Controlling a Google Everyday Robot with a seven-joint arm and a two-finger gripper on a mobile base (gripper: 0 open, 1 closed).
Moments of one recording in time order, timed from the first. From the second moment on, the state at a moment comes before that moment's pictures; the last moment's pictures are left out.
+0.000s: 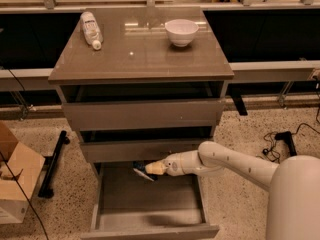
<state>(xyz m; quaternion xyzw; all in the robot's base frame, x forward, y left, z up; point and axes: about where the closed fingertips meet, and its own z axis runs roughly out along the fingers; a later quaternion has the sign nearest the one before) 0.589 0.025 0.448 -0.26 0.80 0.48 0.24</state>
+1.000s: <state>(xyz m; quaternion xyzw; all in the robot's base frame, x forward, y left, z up) 0.571 0.001 0.276 -0.17 0.82 0.52 0.18</state>
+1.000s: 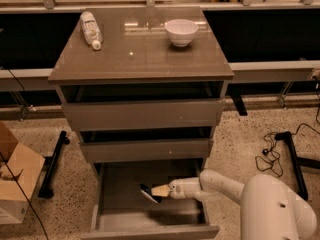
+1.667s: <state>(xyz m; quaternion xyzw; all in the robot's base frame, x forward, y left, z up) 0.539 -0.005 0.171 -0.13 0.82 0.53 0.14</state>
